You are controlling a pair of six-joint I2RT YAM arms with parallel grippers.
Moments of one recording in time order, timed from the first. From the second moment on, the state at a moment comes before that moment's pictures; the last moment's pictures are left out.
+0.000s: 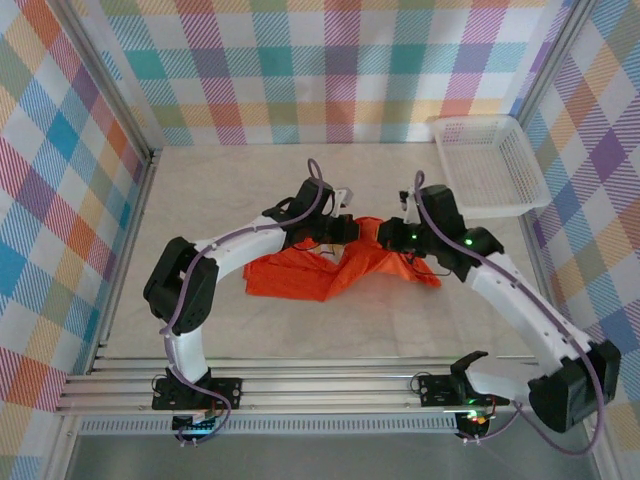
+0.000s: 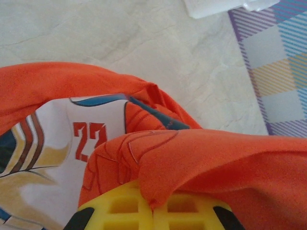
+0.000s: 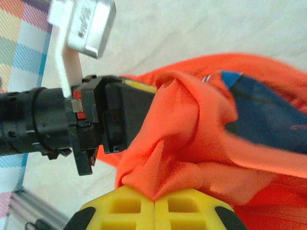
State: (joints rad) left arm -0.66 1.86 1.35 -0.21 0.43 -0.56; right arm 0.49 1.13 1.07 -0.65 -0.22 0.59
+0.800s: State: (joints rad) left arm -0.65 1.86 1.25 -0.19 0.34 -0.61; right arm 0.42 1.09 0.92 -0.77 0.12 0.66
